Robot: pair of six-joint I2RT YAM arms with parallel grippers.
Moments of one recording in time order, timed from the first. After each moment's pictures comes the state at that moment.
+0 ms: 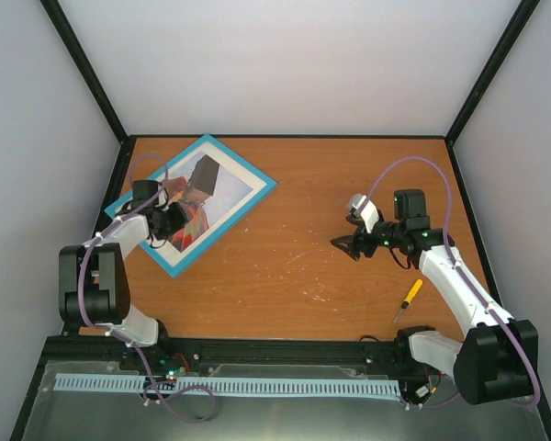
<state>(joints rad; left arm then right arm) 0.11 1.53 0.86 -0.33 0.26 -0.50 0.15 1.13 0.76 -0.43 -0.73 -0.51</state>
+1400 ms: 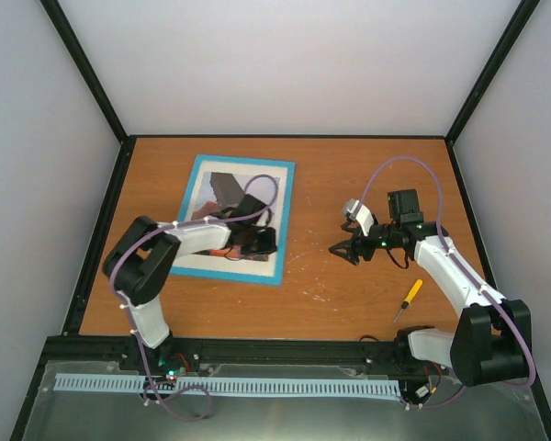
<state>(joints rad) -0.60 1.75 0.95 -0.26 0.29 -0.66 0.16 1.23 0.79 -0.54 -0.80 -0.61</state>
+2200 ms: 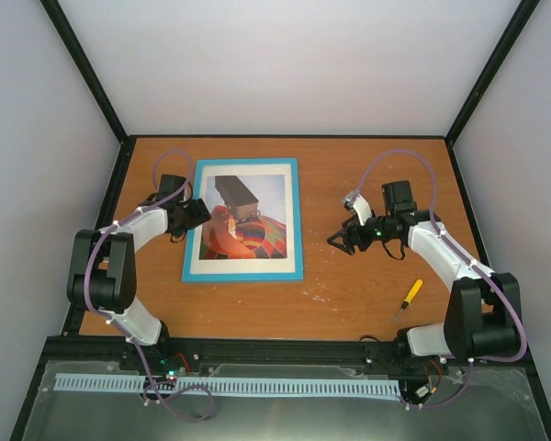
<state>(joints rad) -0.10 1.62 0.94 -0.33 0.11 -0.58 0.16 1.37 0.87 -0.54 -0.75 -0.44</state>
